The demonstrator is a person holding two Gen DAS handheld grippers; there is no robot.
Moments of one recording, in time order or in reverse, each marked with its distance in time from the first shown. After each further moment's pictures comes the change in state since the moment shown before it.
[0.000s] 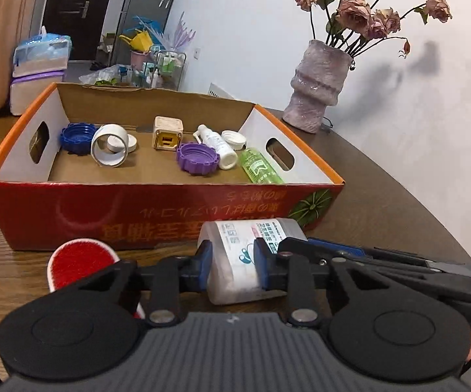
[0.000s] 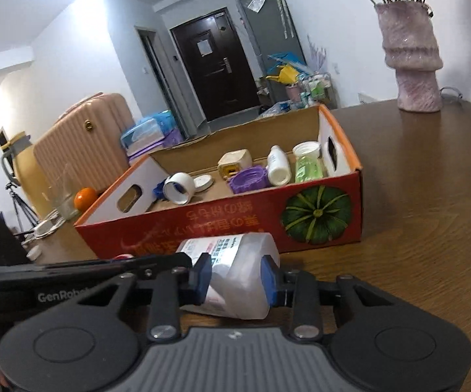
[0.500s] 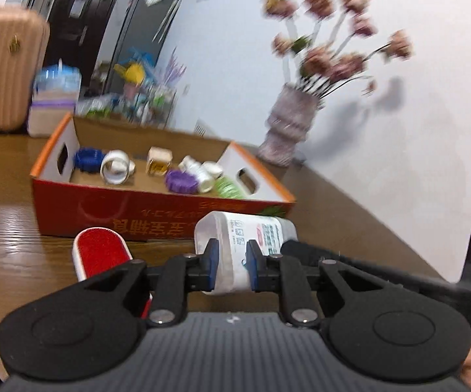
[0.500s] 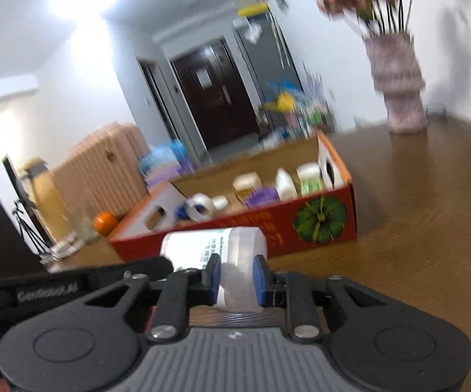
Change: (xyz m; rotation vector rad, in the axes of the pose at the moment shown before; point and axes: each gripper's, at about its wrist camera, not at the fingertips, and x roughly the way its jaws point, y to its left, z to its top) left arm -0.104 -0.023 -0.030 -0.008 -0.167 -0.065; right arm -0.075 0.028 -0.025 0.018 -0.151 0.020
